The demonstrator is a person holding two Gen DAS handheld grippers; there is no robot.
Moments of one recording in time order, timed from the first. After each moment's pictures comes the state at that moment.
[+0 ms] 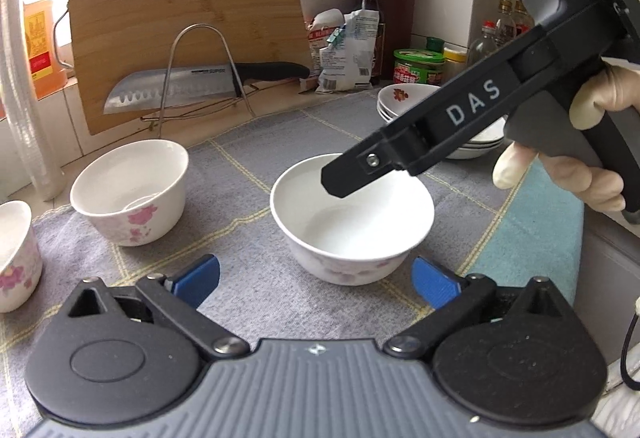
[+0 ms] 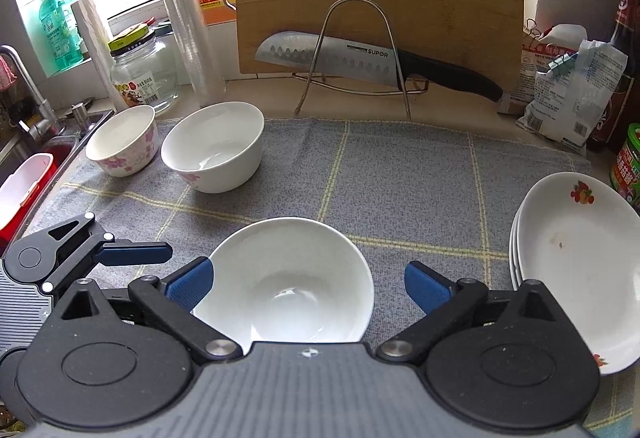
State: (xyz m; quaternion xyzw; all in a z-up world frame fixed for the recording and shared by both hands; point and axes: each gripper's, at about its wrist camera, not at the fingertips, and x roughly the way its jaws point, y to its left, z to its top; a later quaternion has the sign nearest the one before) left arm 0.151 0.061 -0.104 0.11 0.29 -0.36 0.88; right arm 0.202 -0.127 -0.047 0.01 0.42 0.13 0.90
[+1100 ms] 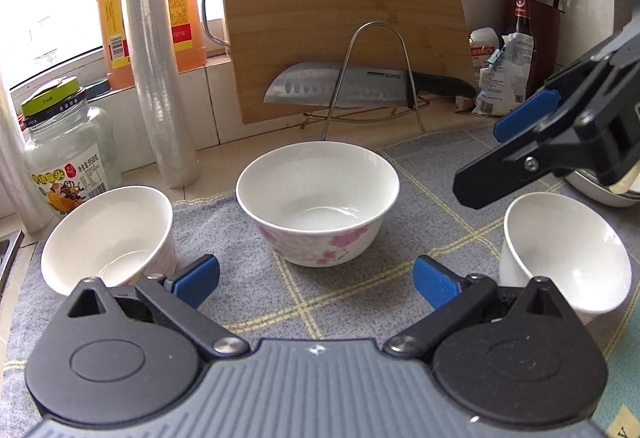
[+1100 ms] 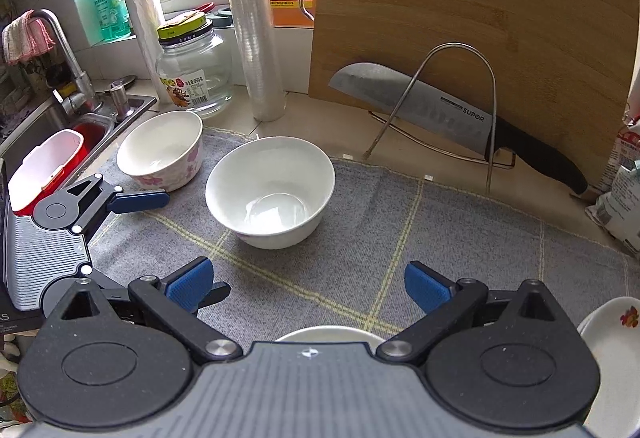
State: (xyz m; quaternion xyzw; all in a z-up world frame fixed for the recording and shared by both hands) left arm 0.228 0.107 -0.115 0.09 0.28 -0.20 0.93; right arm 0.273 -0.074 -0.037 -0.05 0.42 0.22 0.88
